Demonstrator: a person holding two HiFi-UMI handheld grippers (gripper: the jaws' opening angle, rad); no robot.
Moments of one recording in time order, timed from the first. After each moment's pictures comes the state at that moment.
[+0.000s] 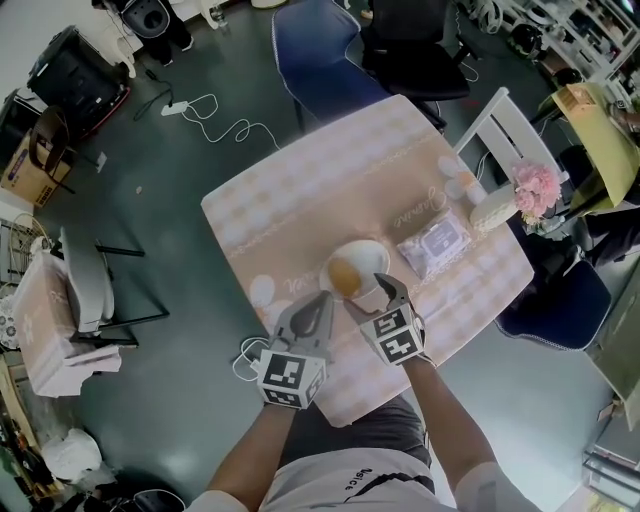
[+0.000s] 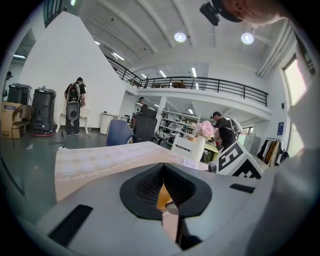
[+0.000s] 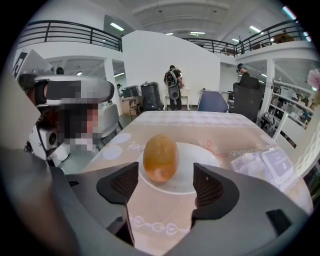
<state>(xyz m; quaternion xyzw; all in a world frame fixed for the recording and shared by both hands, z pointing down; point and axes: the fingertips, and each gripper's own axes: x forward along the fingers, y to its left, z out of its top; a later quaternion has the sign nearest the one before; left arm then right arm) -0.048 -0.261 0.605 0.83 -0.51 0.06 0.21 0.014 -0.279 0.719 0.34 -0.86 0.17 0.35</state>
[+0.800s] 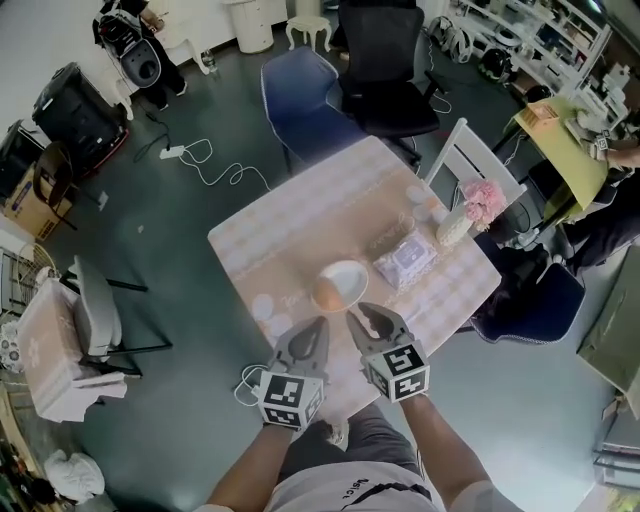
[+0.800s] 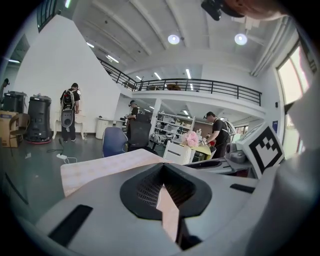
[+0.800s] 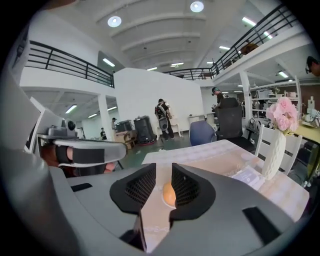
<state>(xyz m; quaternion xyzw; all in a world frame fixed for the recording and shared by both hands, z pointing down) -0.030 -0.212 0.528 0.85 -0.49 0.07 0.19 0.030 -0.236 0.558 0.43 -0.87 0.17 0.16</state>
